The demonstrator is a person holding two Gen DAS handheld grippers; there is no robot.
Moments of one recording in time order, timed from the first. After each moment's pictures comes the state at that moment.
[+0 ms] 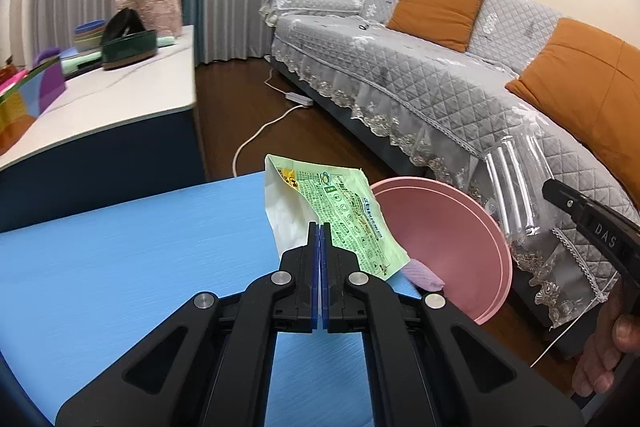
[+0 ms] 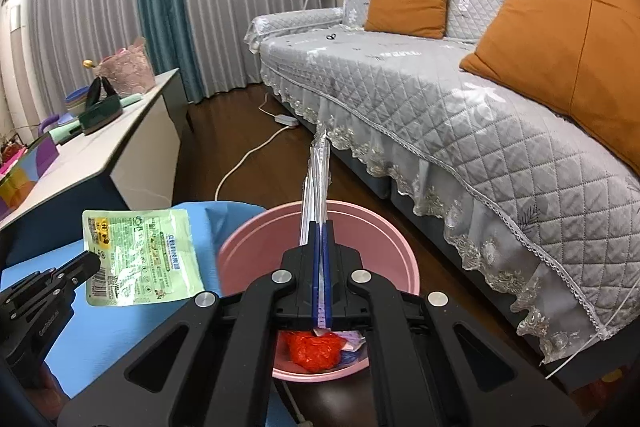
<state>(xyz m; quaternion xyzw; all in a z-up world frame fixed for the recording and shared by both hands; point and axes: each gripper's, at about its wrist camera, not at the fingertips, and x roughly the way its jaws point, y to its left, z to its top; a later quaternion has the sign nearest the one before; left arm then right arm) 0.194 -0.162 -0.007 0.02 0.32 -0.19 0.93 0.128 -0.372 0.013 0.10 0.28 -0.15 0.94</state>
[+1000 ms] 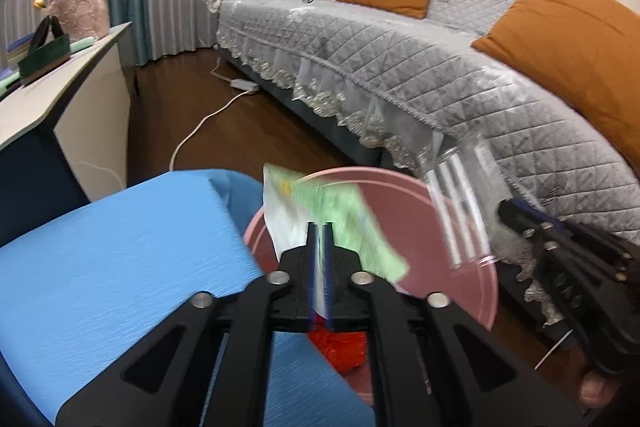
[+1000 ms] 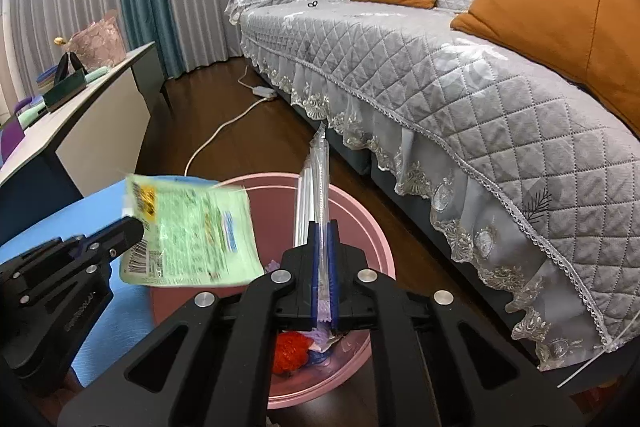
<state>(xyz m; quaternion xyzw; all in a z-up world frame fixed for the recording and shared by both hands) 0.230 -0.259 -0.042 0.04 0.34 -0.26 0.90 0.164 -0.417 -0.038 0.10 0.33 -0.17 0.92</state>
